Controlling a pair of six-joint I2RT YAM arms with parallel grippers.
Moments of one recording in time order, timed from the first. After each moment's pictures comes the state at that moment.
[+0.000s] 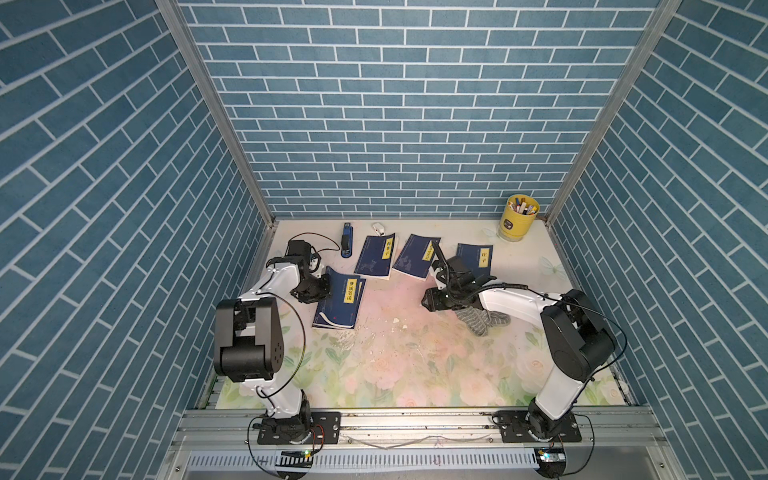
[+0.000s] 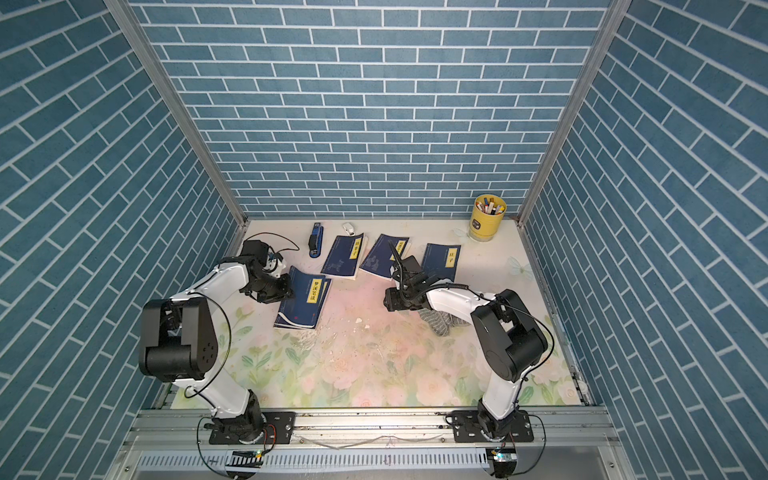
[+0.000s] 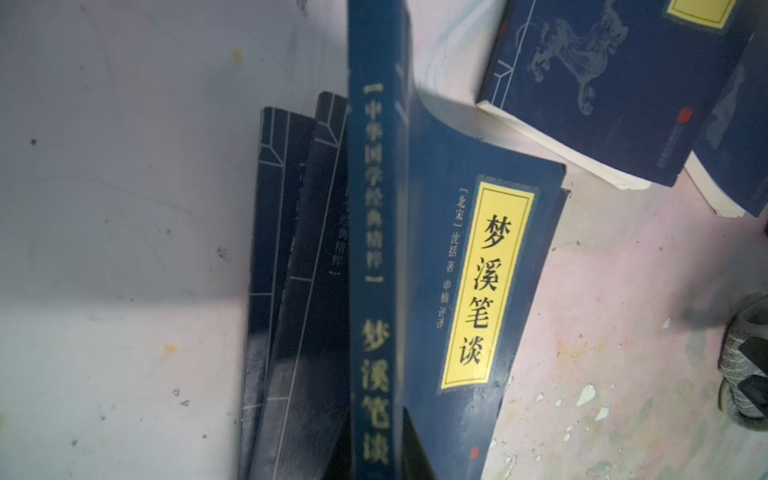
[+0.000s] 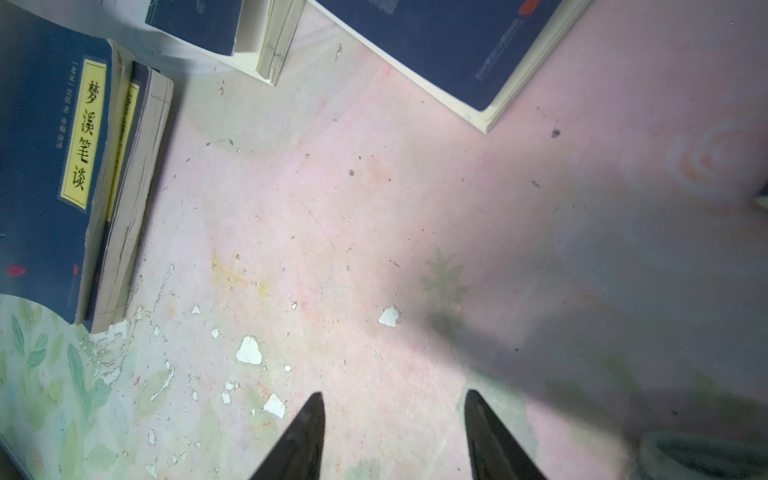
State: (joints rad) left arm 0.04 1.69 1.15 -0.76 0.31 -0.12; right arm 0.65 1.75 1.07 -0.32 -0.21 0.39
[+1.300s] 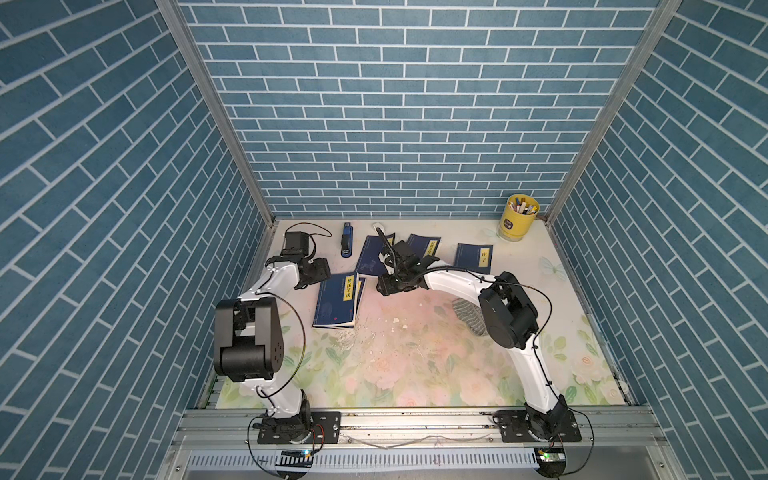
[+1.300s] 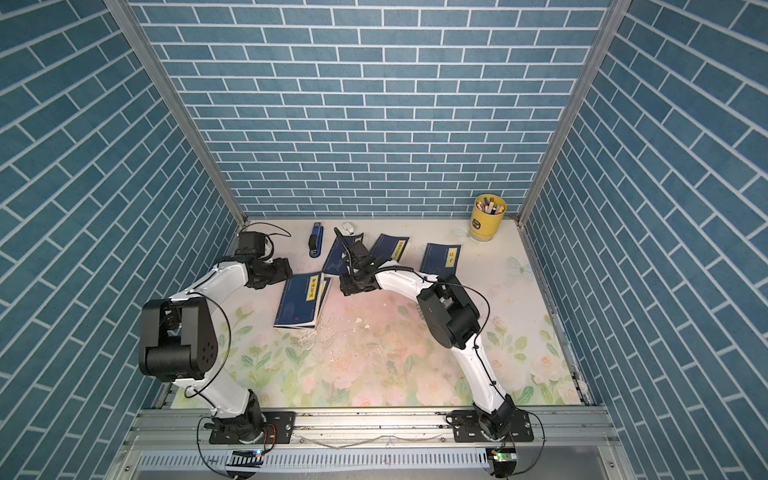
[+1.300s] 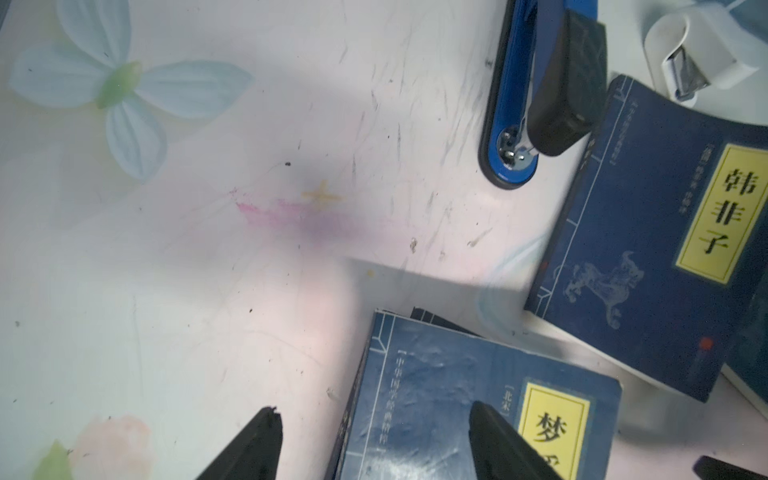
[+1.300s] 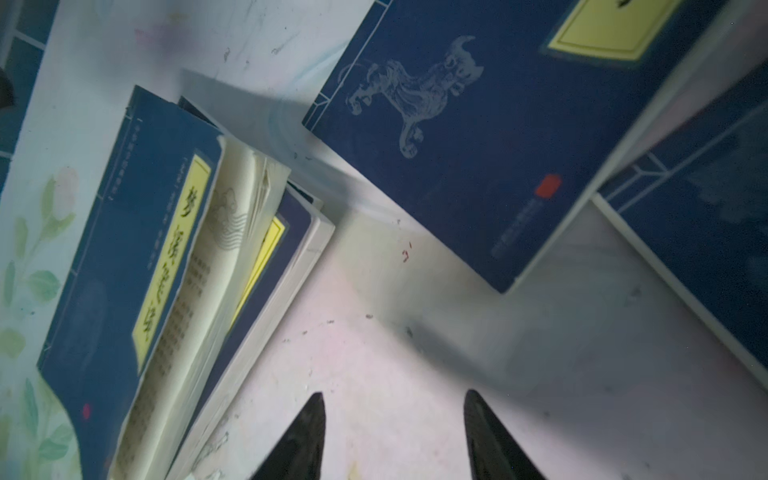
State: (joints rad) left arm 0.04 1.69 1.14 -0.45 0.07 -0.29; right arm 0.84 2.28 1.79 -0.47 -0.16 0.36
